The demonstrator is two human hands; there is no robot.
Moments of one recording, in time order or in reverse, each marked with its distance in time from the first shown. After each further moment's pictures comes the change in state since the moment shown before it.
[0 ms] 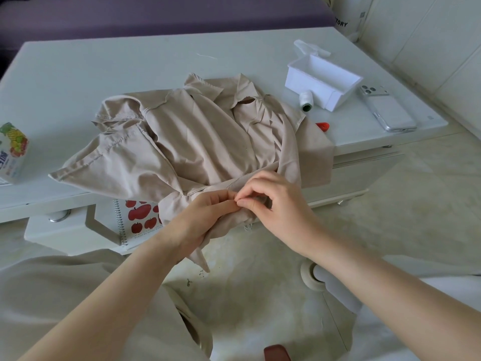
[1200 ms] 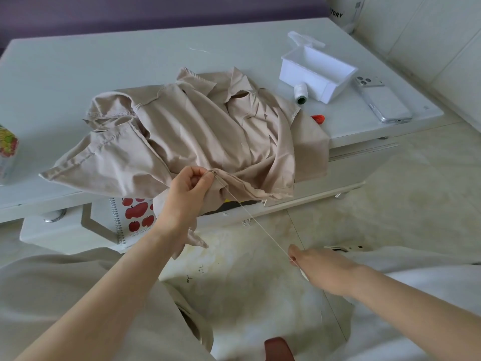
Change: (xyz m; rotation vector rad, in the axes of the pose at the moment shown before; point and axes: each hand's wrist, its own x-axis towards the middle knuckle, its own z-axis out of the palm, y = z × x) left_hand 0.014 -0.005 -0.007 0.107 0.440 0.168; right_hand -0.104 0.065 -0.018 -0.611 -0.977 0.450
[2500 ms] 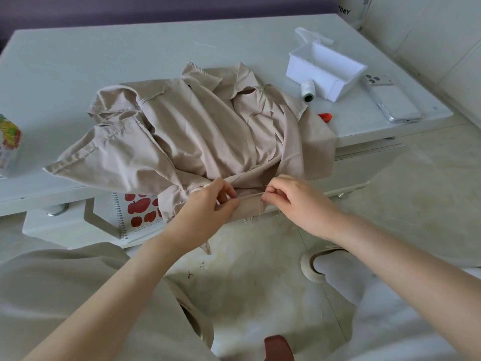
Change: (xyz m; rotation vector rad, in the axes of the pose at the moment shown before) left_hand -0.011 -0.010 -0.001 0.571 -0.257 0.250; right_hand 0.029 -0.029 -0.091 0.440 0.618 -0.178
